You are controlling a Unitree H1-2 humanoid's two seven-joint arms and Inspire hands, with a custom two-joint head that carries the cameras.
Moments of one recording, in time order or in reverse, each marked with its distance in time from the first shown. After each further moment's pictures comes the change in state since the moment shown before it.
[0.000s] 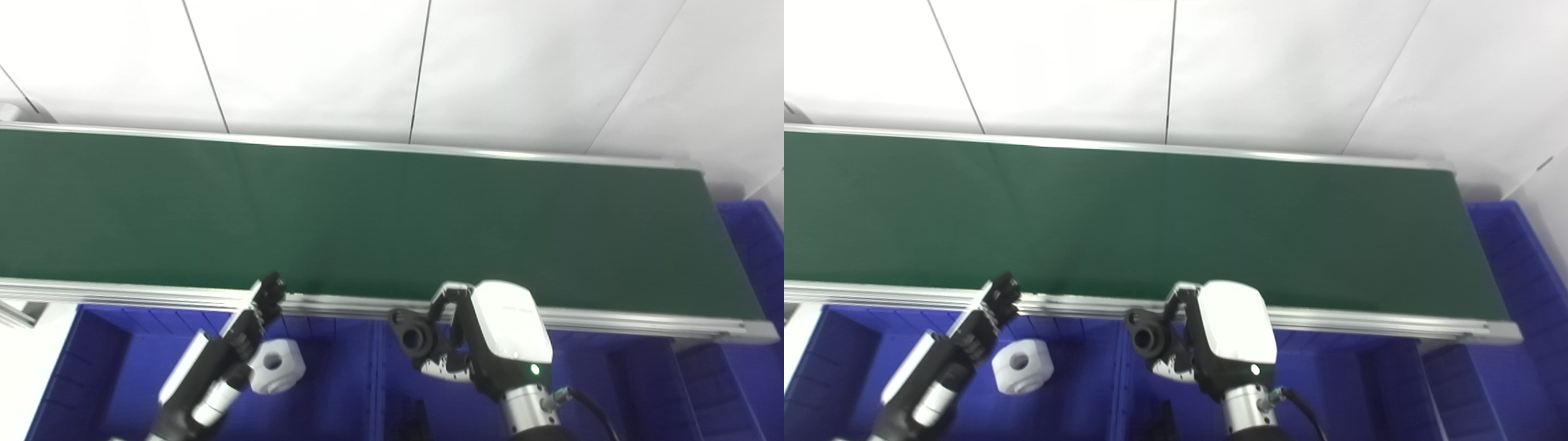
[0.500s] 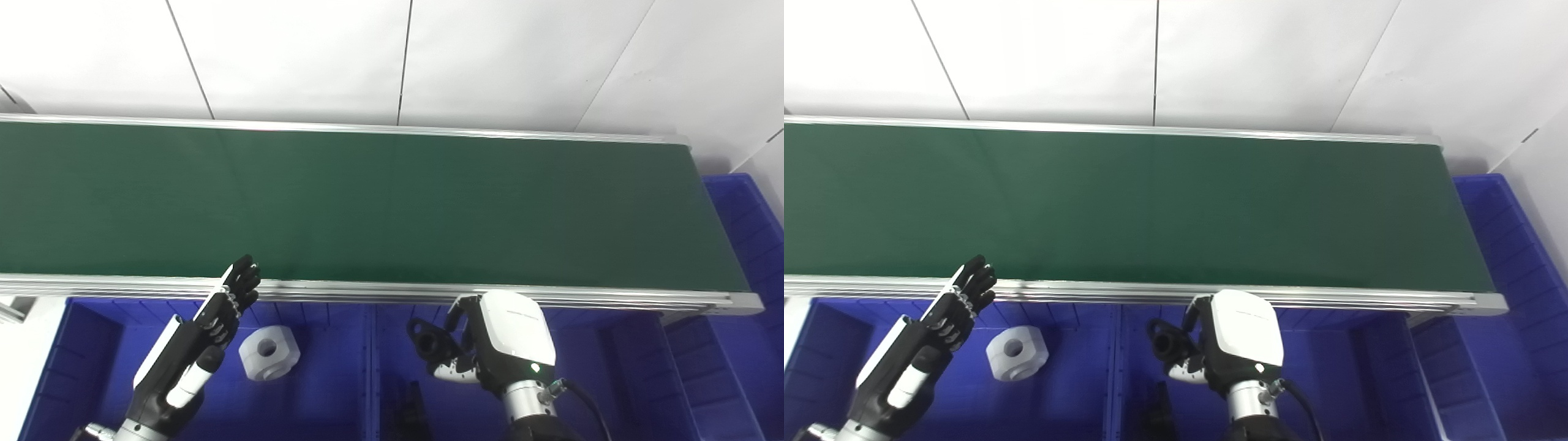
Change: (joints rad) left arm -0.018 0.013 0.047 0.040 -0.048 0.001 -0.068; right arm 0.050 0.084 -0.141 0.082 -0.083 0.005 0.049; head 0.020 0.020
